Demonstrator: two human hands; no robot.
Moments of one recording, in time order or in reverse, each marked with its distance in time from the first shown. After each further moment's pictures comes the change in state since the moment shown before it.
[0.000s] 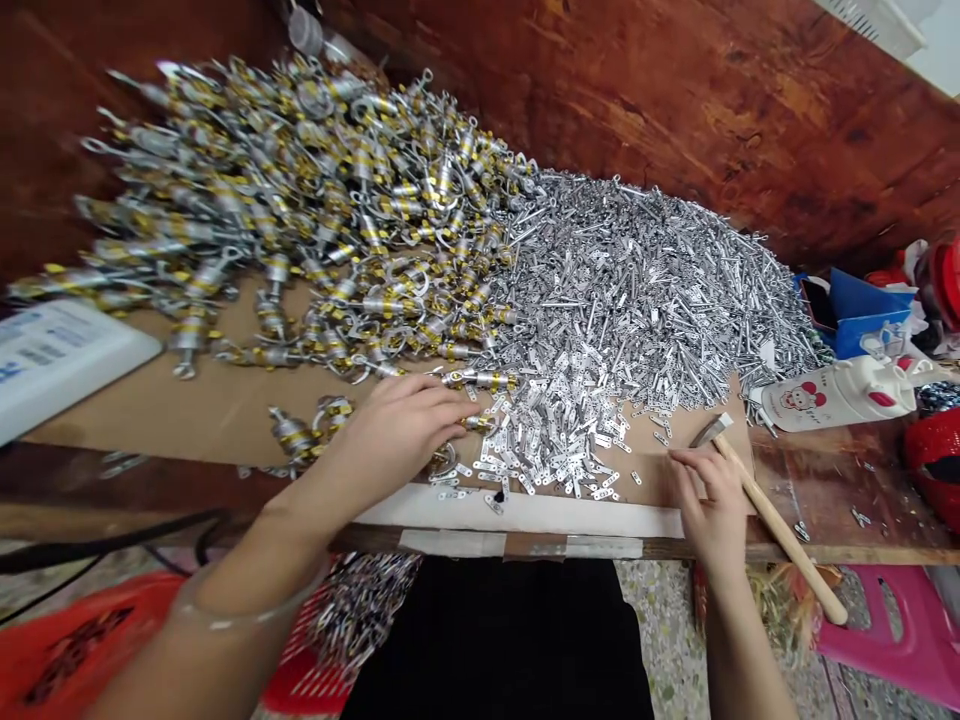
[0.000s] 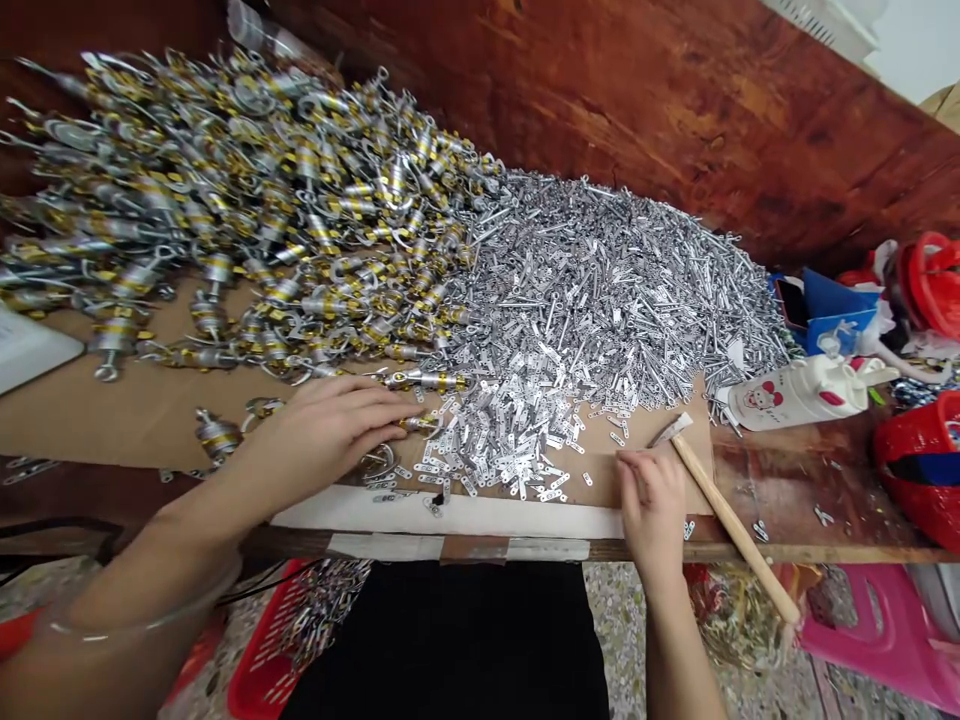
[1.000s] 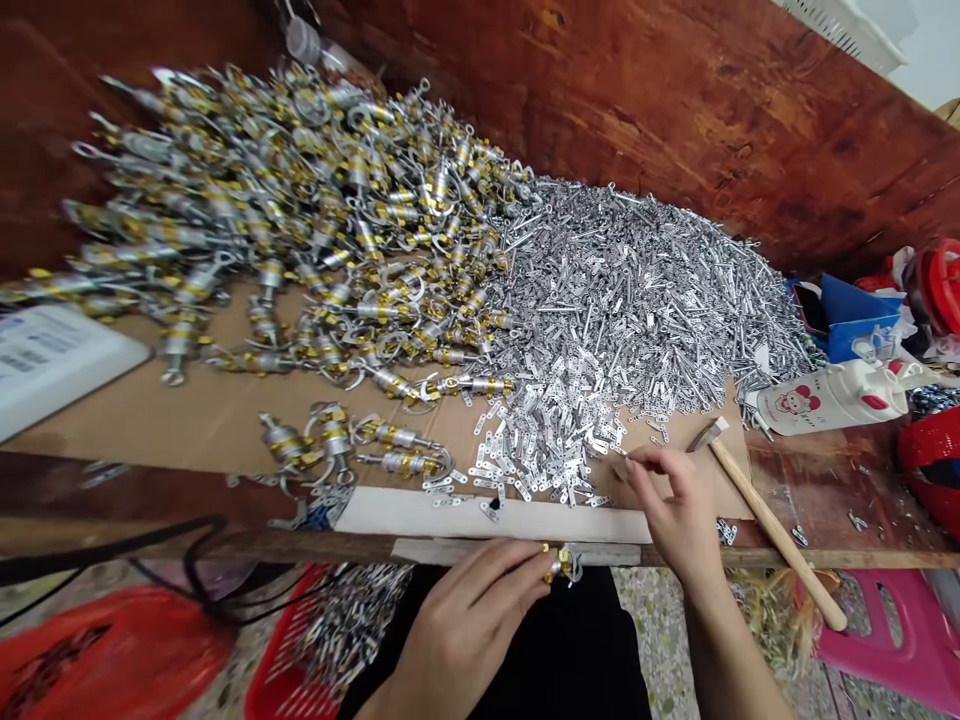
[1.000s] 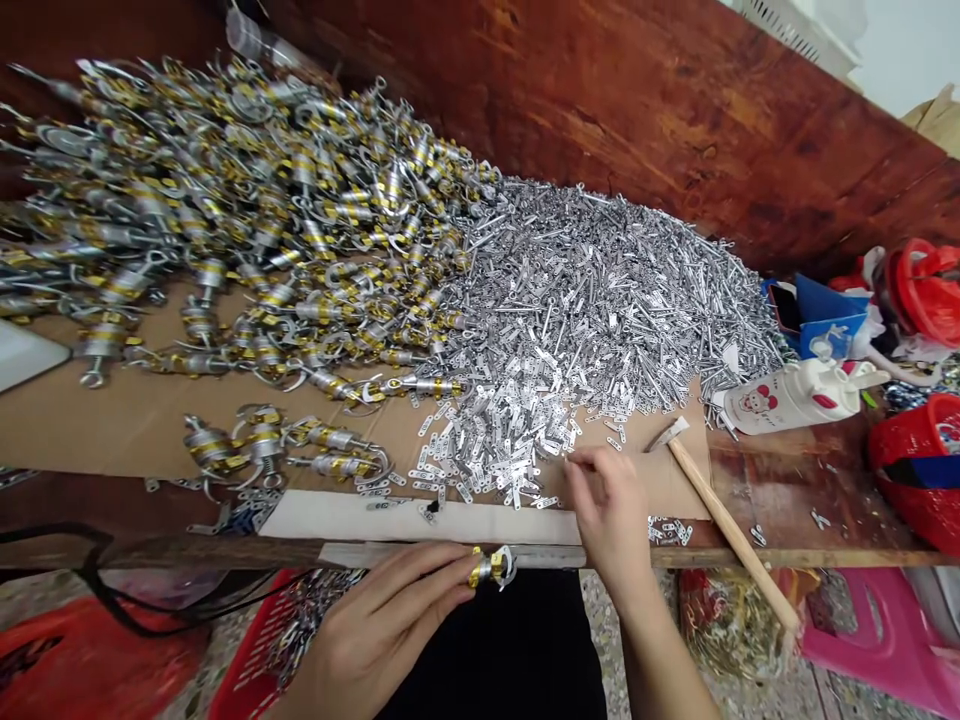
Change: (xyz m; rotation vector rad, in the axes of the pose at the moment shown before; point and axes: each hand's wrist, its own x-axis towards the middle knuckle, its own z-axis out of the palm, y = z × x) left_hand -0.045 0.138 0.018 -0.416 0.250 -0.140; right_hand 0.017 -0.052 0.005 0.246 -0.224 0.053
